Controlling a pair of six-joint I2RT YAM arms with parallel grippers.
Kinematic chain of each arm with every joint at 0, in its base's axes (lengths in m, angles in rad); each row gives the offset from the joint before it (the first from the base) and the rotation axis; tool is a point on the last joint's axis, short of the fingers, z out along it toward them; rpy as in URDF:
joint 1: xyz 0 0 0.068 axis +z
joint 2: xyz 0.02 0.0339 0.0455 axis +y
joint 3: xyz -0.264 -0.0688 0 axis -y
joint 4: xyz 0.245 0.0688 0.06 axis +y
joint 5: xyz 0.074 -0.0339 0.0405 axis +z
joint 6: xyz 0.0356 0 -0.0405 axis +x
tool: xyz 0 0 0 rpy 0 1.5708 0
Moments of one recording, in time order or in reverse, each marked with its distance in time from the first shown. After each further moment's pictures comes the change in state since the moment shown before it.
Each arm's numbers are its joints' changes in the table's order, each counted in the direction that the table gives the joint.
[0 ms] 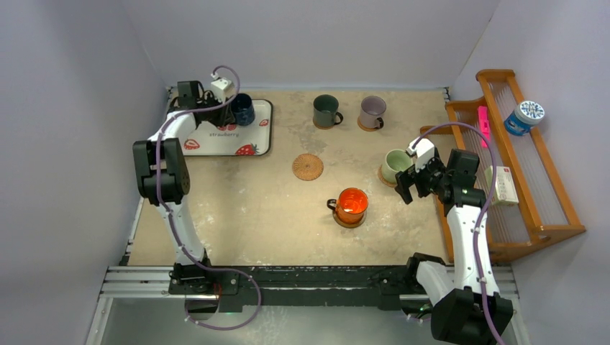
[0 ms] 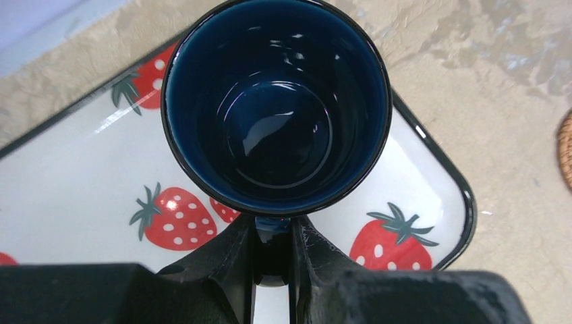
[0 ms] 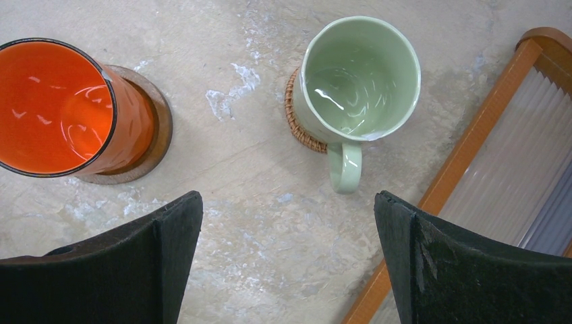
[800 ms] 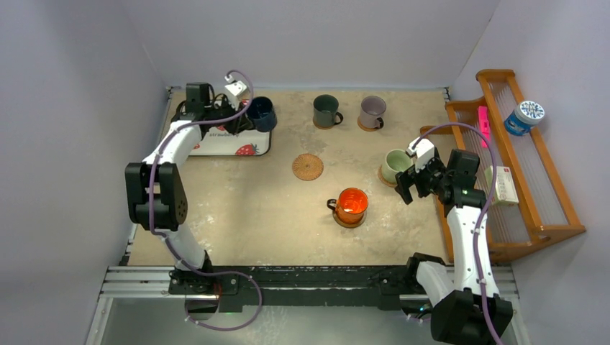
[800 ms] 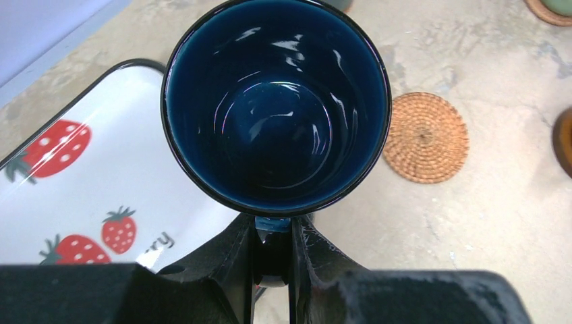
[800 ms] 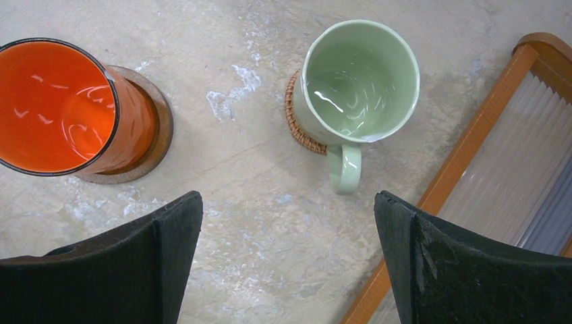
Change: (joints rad) left arm -0.105 -0.312 -0.208 0.023 -0.124 -0.006; right arm 0.000 -0.008 0.000 0.001 0.005 -0.007
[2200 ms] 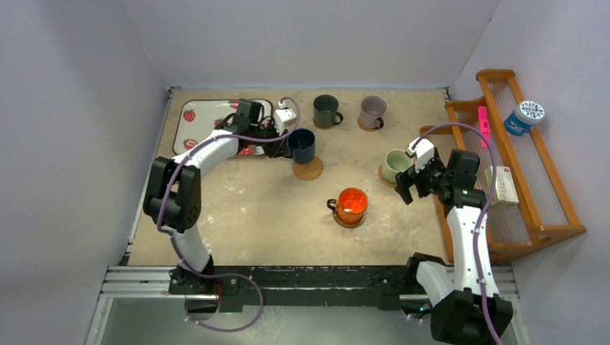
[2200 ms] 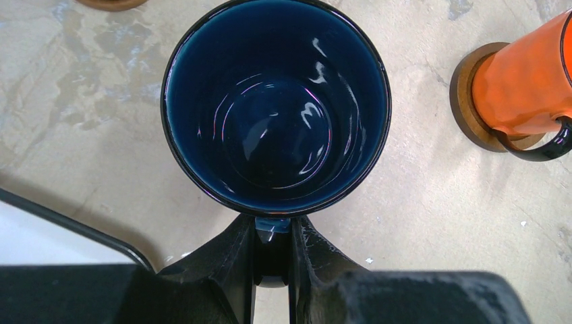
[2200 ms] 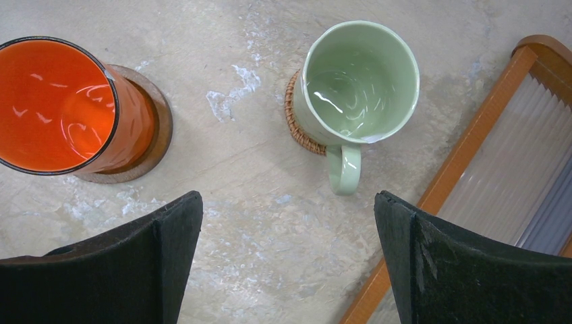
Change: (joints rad) left arm -0.325 0.010 -0.086 0.042 0.073 0.007; right arm 0.000 0.000 0.000 0.000 0.002 -0.006
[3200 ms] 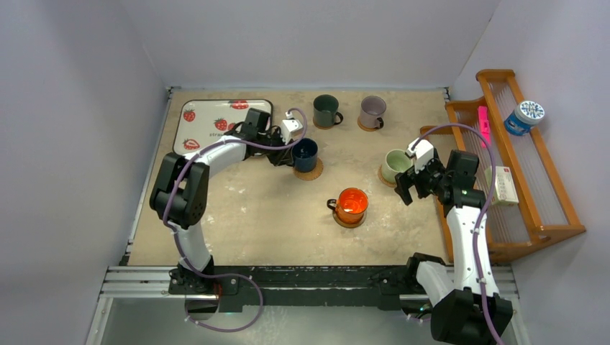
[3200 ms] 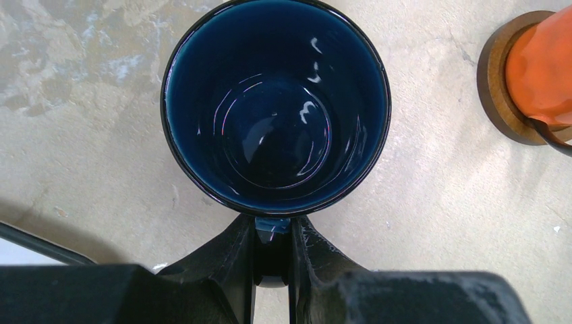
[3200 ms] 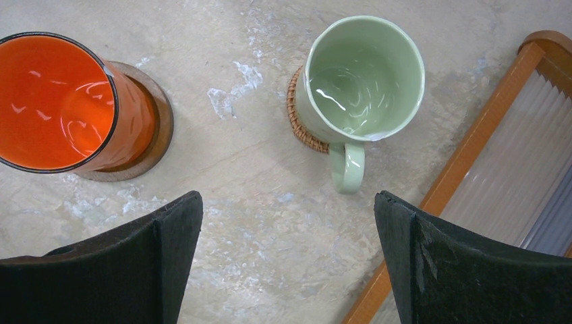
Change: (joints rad) left arm -0.052 0.058 -0.066 -0.072 0.060 -0.008; right arm 0.000 0.002 -0.010 -0.001 0.000 -0.001
